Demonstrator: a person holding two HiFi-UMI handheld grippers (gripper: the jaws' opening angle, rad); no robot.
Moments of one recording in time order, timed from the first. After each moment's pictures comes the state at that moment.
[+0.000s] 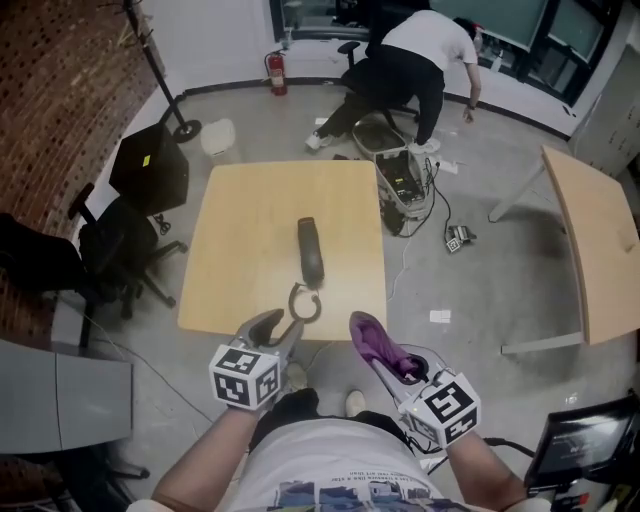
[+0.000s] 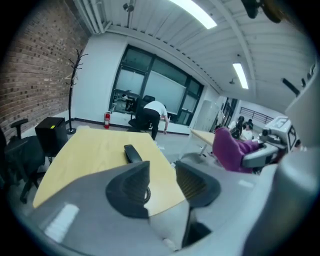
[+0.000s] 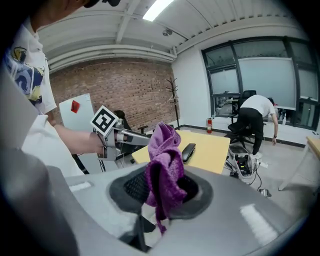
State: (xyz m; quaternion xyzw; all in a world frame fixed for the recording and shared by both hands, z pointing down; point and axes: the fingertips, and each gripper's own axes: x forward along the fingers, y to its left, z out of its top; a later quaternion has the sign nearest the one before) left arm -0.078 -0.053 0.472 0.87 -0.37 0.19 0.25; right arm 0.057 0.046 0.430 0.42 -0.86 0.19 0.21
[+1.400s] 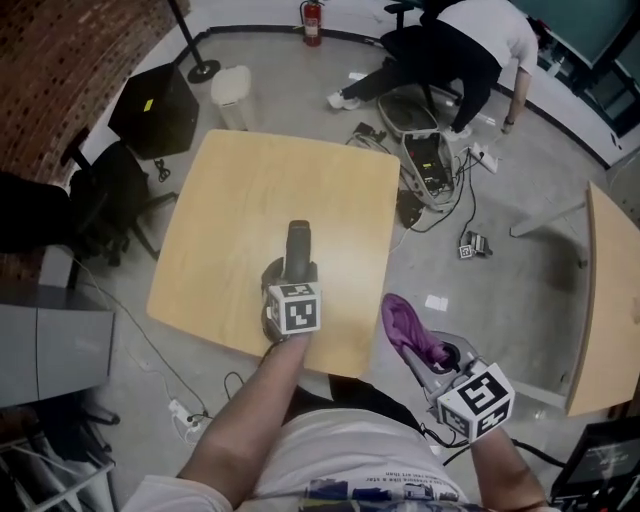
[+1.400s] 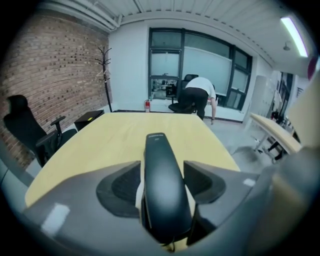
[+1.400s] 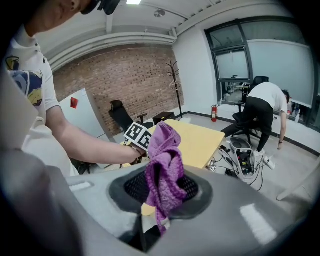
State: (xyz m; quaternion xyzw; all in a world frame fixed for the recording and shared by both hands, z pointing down) left arm -0.014 -0.221 0.630 0.72 -0.57 0.27 0.28; right arm 0.167 -0.064 0.448 0.35 -0.86 0.23 0.28
